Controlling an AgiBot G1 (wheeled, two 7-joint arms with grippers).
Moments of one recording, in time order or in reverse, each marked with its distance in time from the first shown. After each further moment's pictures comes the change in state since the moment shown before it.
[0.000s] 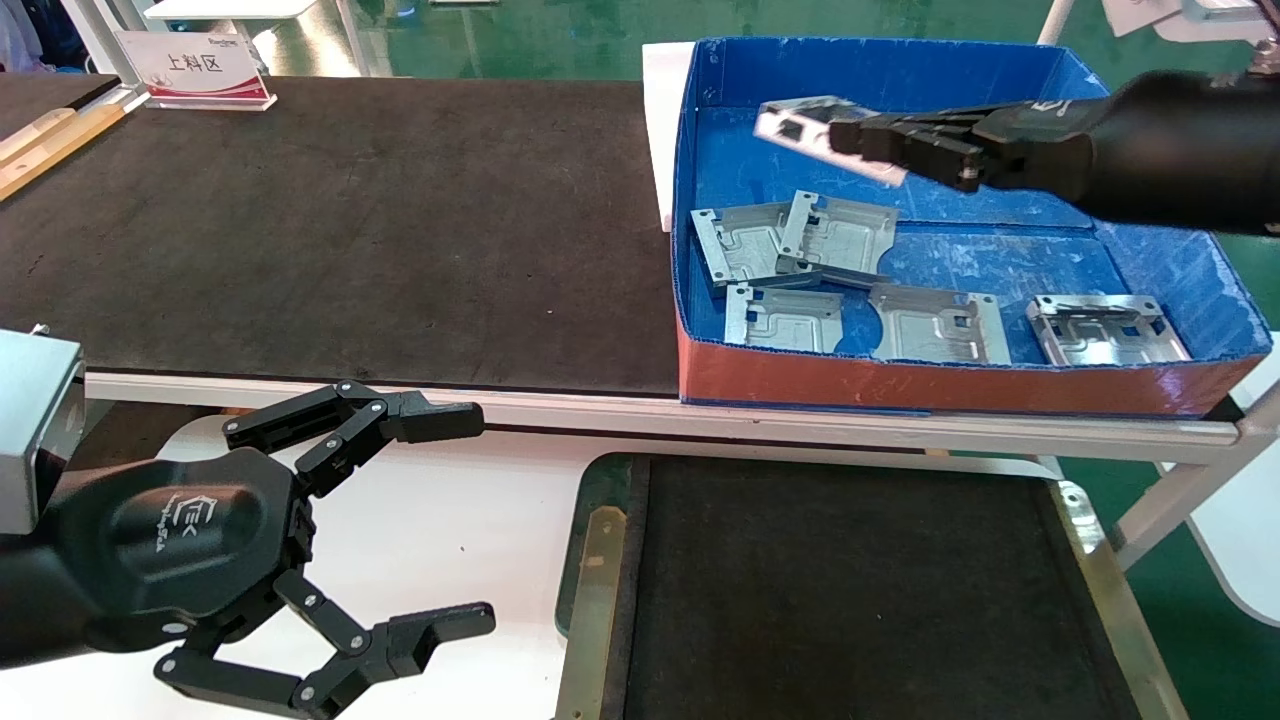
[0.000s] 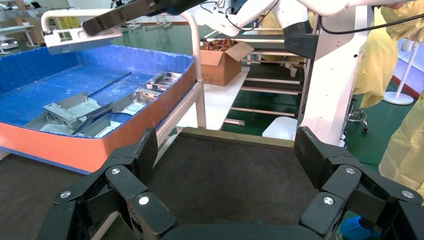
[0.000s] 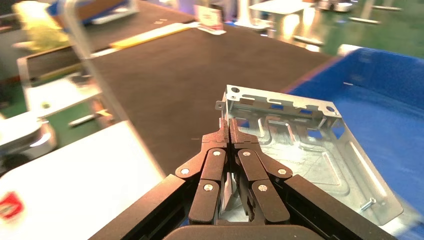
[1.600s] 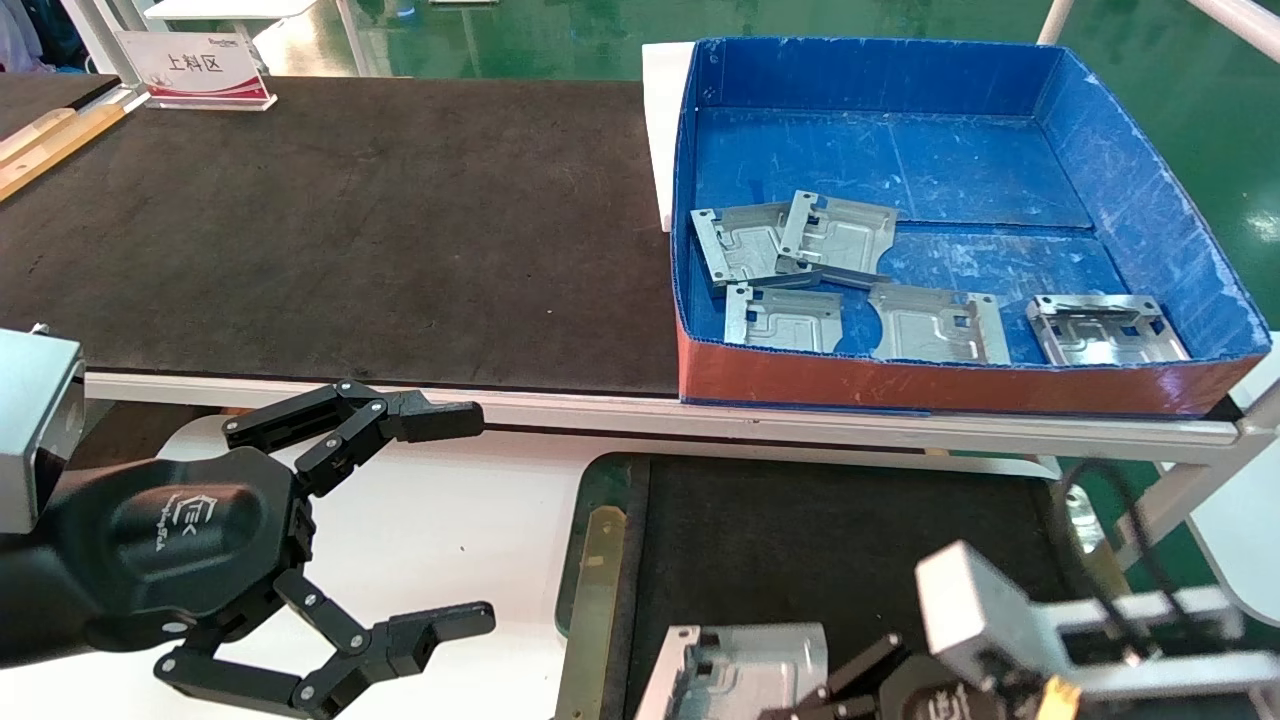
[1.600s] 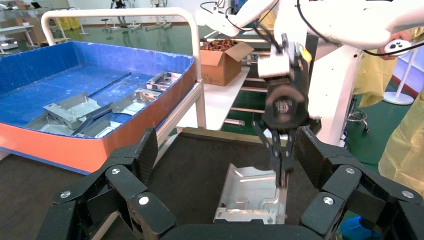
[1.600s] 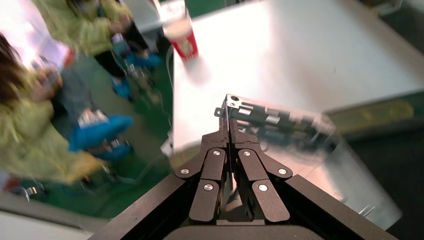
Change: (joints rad) left arm 0.000 0.000 0.000 0.000 0.000 0.000 0.000; right arm -0.605 0.184 -0.006 0.568 0.192 -0.190 -0.084
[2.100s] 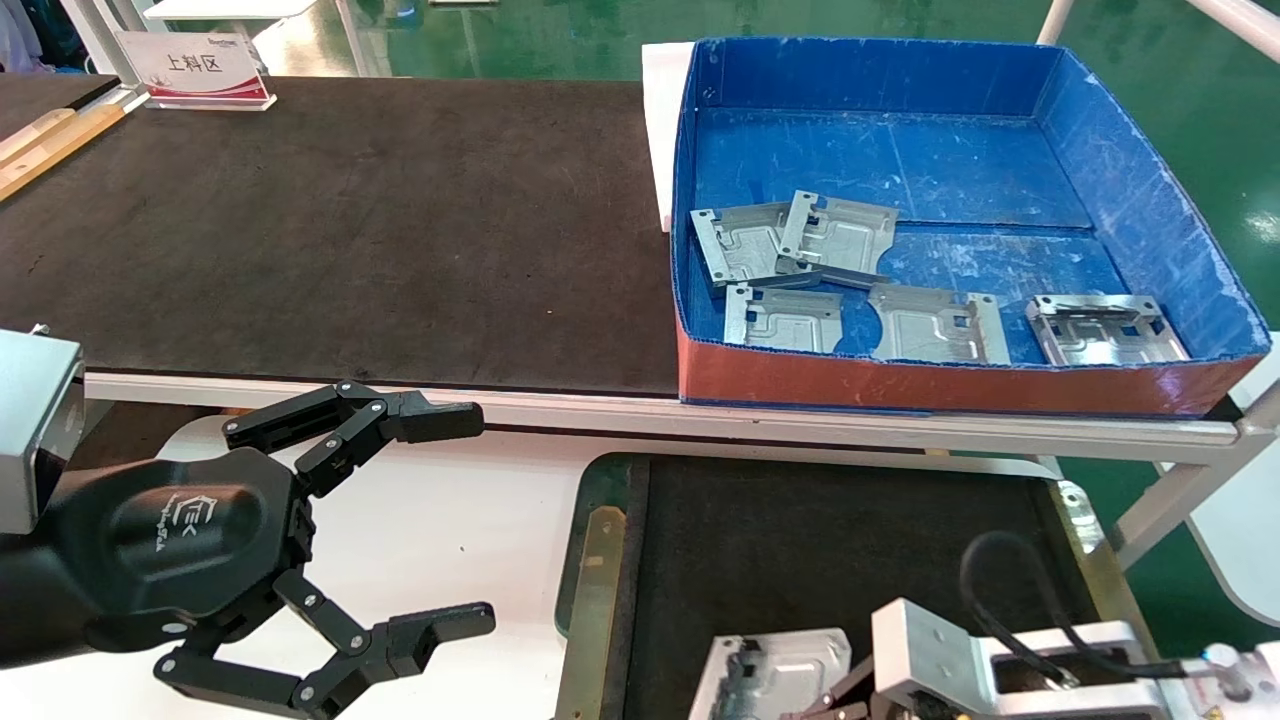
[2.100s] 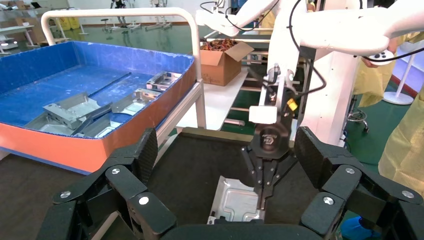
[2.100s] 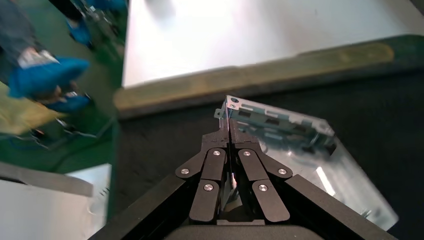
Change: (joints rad) left arm 0.000 0.000 0.000 0.000 0.000 0.000 0.000; right arm -0.005 -0.063 -0.060 -0.077 -0.195 0.045 -0.192
